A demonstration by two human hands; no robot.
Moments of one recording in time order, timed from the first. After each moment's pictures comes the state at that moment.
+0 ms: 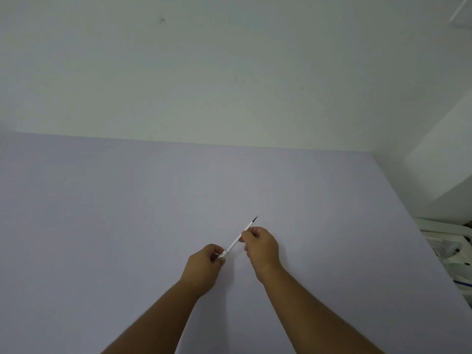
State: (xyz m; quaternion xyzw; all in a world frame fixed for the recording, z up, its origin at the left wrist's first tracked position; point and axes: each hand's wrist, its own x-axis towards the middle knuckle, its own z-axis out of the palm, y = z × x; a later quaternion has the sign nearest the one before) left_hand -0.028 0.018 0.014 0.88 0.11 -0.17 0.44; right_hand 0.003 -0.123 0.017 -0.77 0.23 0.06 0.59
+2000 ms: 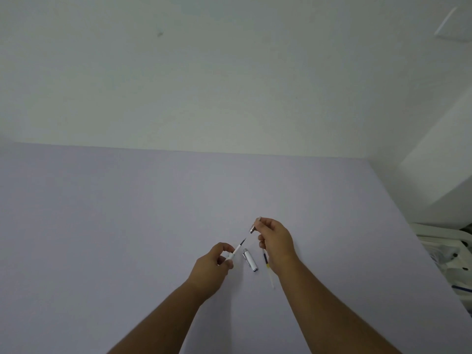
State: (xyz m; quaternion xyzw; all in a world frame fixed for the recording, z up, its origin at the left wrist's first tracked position) left_hand -0.023 0.003 0.032 0.83 0.08 -0.22 0.51; right_hand 0.026 -0.158 0.035 -0.68 0.23 0.04 0.69
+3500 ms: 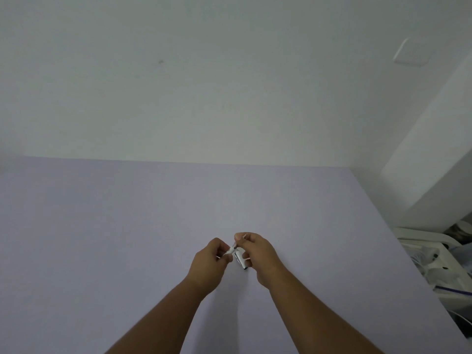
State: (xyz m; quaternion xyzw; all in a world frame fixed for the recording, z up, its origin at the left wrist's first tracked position) left_hand -0.047 -0.015 0.069 0.85 0.05 -0.11 0.51; right_hand -0.023 -0.151 0.062 -0.69 0.16 0.16 0.68
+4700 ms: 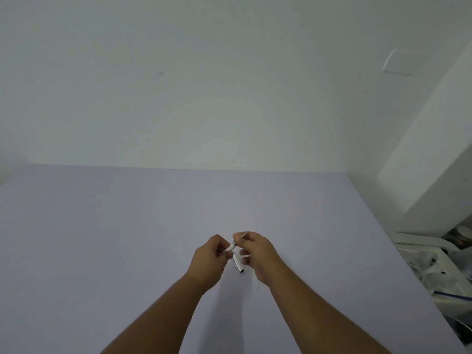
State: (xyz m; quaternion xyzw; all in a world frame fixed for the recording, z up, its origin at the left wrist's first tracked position) left_hand -0.046 -0.025 0.086 0.87 0.03 -0.09 0.49; right_hand -0.025 -0.166 0.079 -0.65 0.14 0.17 0.72
